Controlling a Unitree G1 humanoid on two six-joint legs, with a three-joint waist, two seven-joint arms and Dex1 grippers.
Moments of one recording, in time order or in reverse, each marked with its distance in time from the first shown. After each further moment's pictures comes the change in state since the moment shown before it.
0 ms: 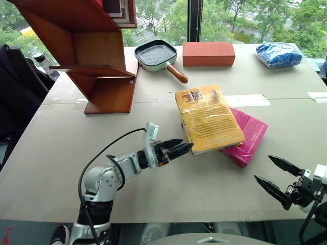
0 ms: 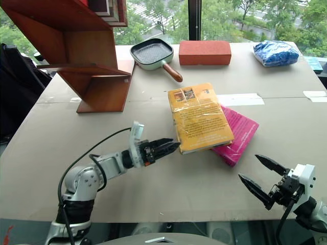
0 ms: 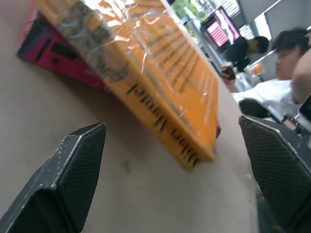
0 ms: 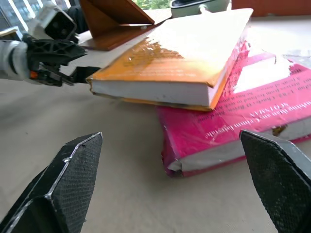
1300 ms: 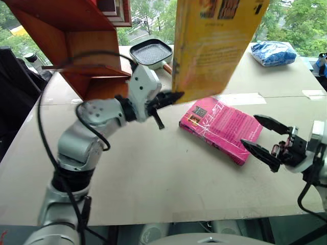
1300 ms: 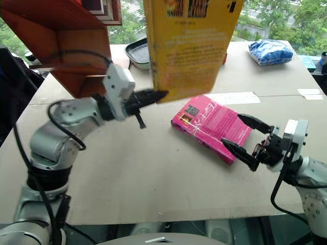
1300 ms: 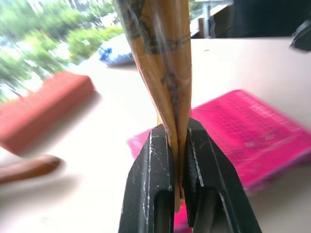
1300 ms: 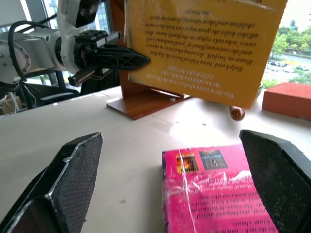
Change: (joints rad) left arm -0.388 0.428 -0.111 -0.206 0.592 -0.581 -0.118; right arm -0.487 -0.060 0.064 -0.104 0.139 0.234 -0.137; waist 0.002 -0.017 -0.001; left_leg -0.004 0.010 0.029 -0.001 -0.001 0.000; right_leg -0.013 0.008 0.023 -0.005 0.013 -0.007
